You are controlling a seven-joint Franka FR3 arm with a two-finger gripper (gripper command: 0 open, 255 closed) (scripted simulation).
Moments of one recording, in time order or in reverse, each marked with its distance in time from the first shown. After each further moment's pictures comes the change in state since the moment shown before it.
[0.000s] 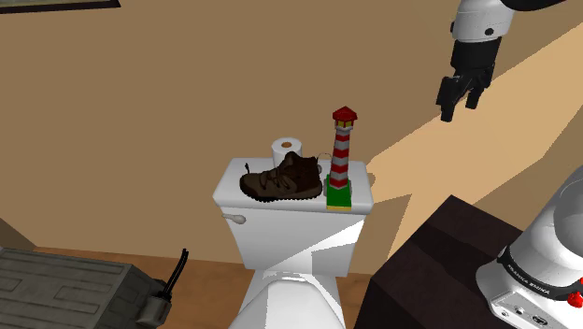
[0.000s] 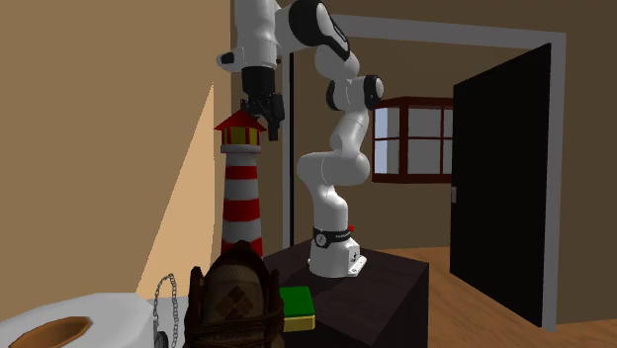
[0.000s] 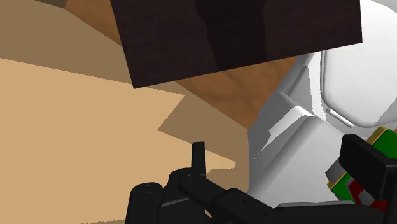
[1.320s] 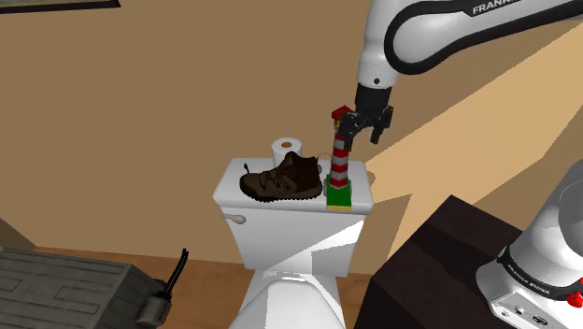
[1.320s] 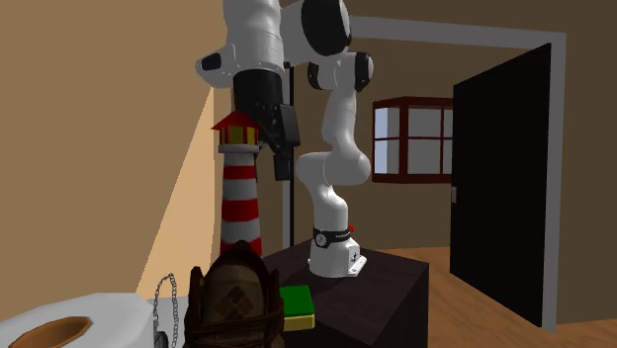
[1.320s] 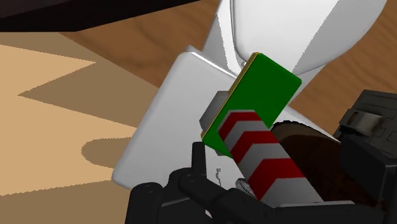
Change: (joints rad) arm 0.112 0.416 0.164 0.061 0.239 0.499 0.219
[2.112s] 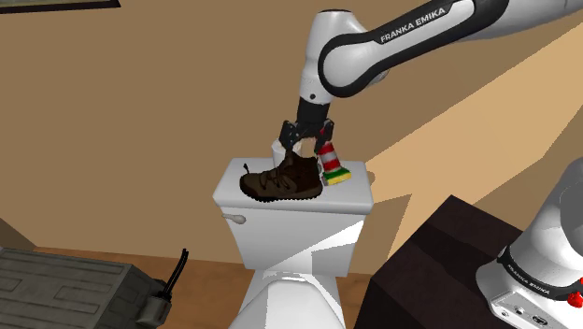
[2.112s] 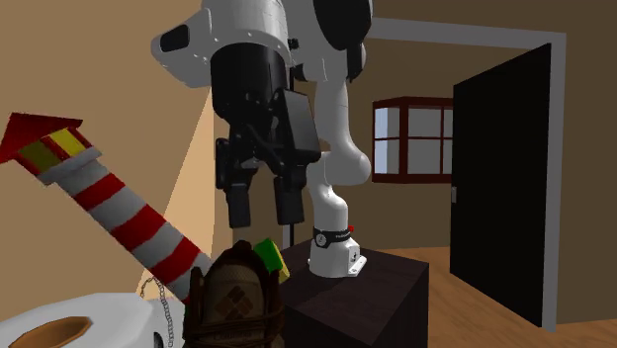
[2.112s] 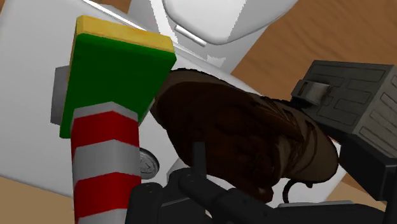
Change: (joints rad) arm 0.052 0.372 0.082 0.269 0.036 0.229 0.117
